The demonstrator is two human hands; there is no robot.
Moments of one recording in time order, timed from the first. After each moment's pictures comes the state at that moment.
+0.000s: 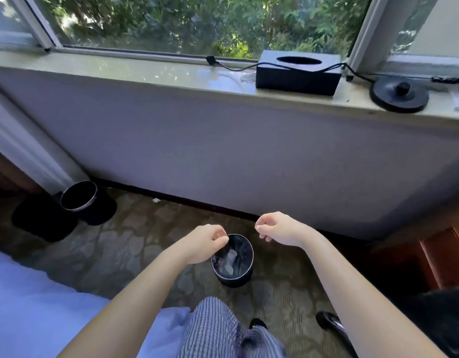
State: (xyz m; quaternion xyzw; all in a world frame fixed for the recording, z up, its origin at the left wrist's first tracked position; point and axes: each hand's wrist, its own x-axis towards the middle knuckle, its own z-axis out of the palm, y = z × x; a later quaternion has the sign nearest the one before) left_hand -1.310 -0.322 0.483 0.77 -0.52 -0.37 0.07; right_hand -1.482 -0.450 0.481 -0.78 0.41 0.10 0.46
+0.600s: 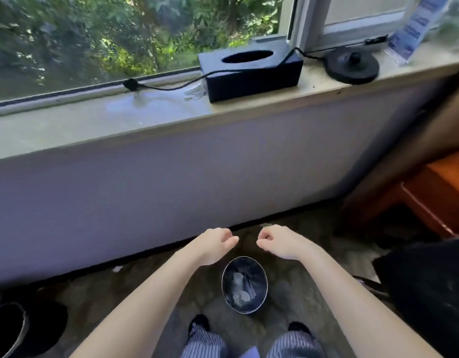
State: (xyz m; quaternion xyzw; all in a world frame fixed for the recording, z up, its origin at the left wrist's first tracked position) left_hand -1.165 -0.500 0.433 0.61 -0.70 -0.37 -0.08; right_hand -1.360 -0.505 0.428 -0.67 0.61 0.06 0.42
